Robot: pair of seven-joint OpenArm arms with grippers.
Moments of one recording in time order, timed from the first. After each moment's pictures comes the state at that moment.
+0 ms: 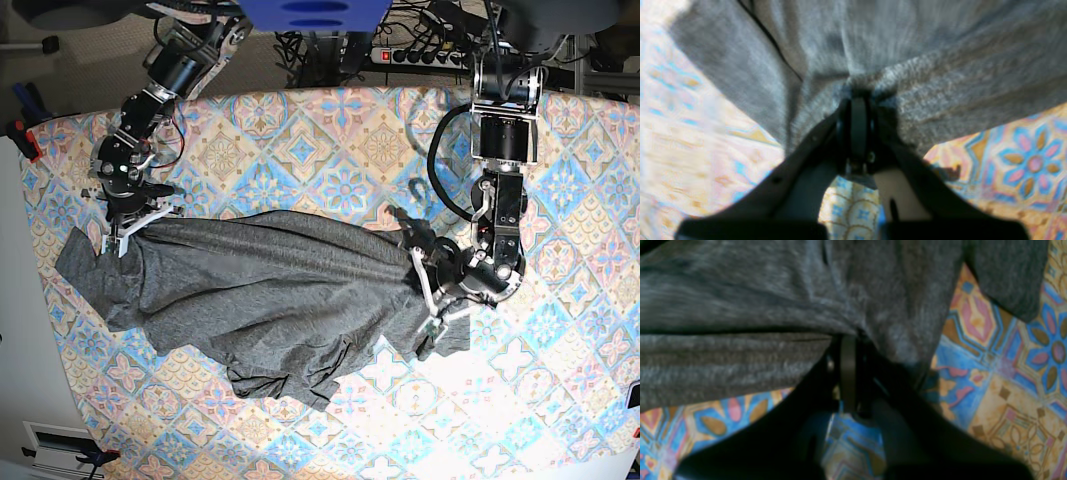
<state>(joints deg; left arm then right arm) -18.9 -12.9 3.7 81.2 -12.9 -29.2 60.1 3.7 -5.7 40.7 84.7 -13.9 27.0 -34.6</state>
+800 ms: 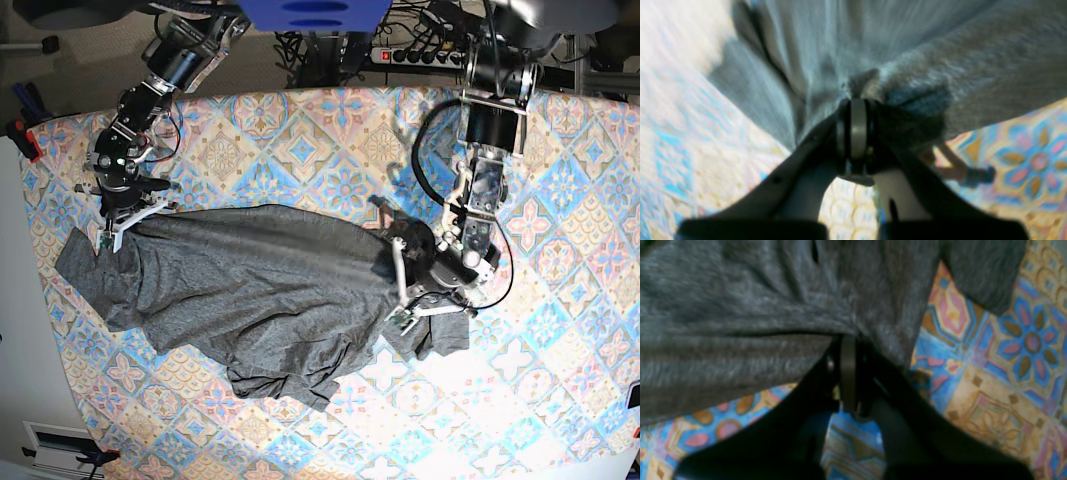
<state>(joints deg) -15.6 -11.2 10.9 88.3 -2.8 -27.9 59.2 1.8 -5.7 40.7 88.1 -14.1 27.0 -34.6</state>
